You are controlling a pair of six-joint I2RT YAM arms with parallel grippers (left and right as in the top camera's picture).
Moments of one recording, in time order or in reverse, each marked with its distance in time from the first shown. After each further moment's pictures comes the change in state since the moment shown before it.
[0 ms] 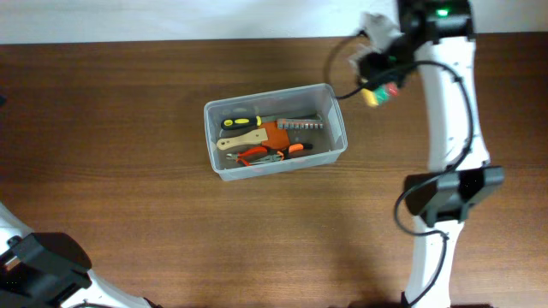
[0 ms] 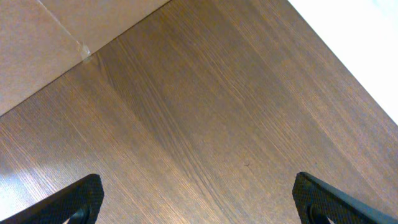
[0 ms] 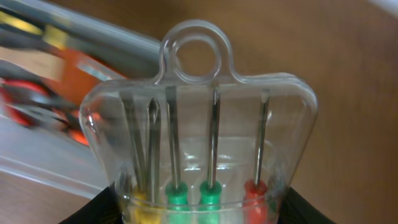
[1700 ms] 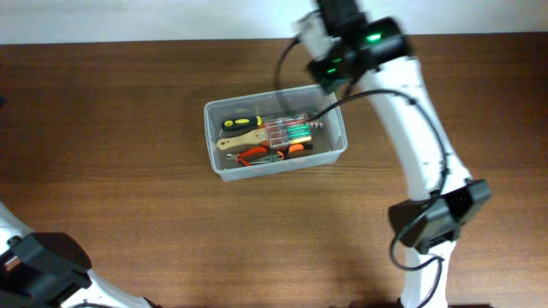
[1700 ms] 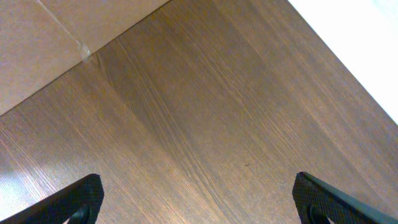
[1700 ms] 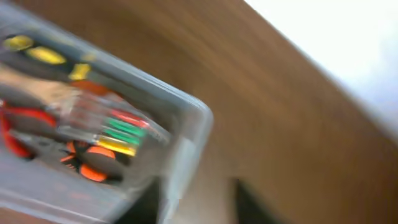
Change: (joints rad) left arm 0.000 0.000 0.000 0.000 0.000 0.000; right arm 0.176 -0.163 -0.270 0.245 0.240 0.087
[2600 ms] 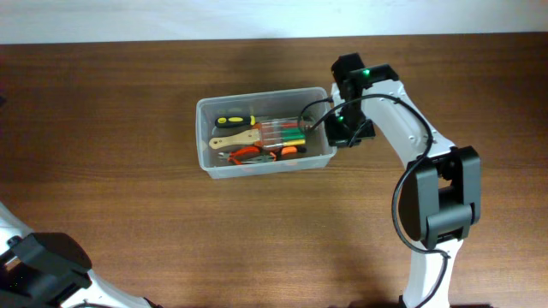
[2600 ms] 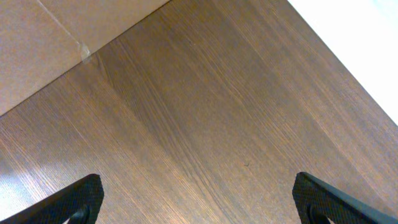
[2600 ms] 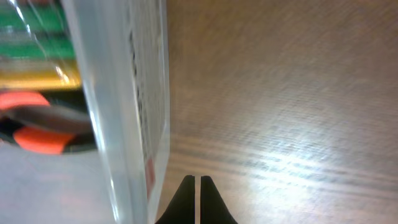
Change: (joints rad) left arm 0.000 0.000 0.000 0.000 0.000 0.000; right arm -0.077 0.003 -0.637 0.151 -0.198 0.423
